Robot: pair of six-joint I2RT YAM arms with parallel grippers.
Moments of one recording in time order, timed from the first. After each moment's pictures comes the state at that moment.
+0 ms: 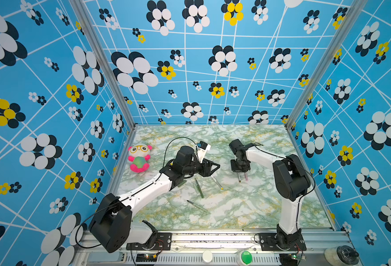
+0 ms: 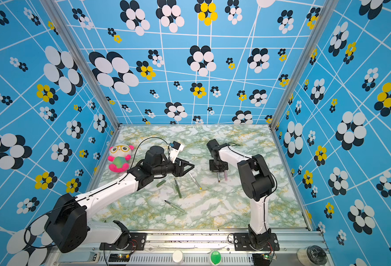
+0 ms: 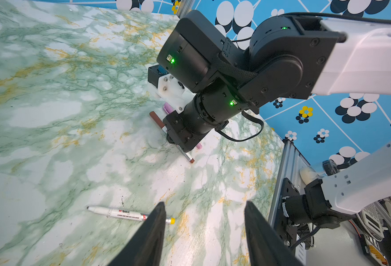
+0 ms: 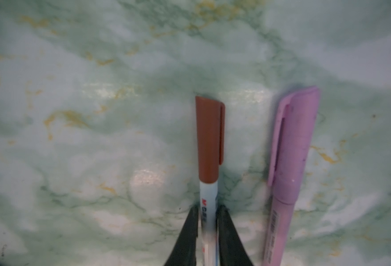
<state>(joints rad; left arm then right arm) -0.61 1.37 0.87 0.06 0.53 -0.39 0.44 2.00 1.39 -0.82 0.11 0.38</state>
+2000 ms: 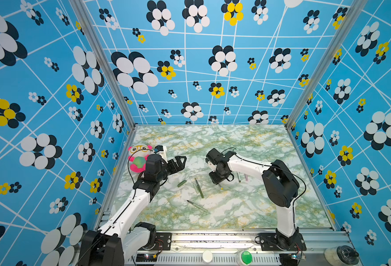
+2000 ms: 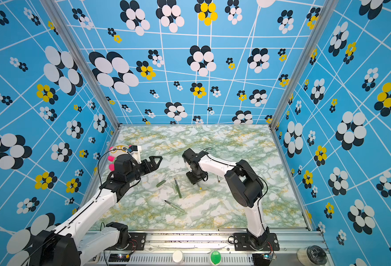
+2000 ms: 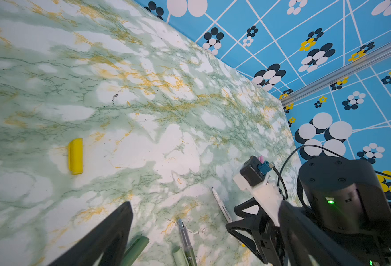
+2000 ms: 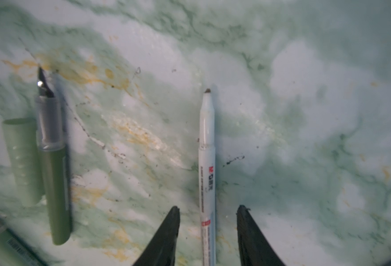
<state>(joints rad) -0.21 1.06 0.60 0.01 0.30 -0.66 0.75 2.02 1.45 -0.81 -0.02 0.13</state>
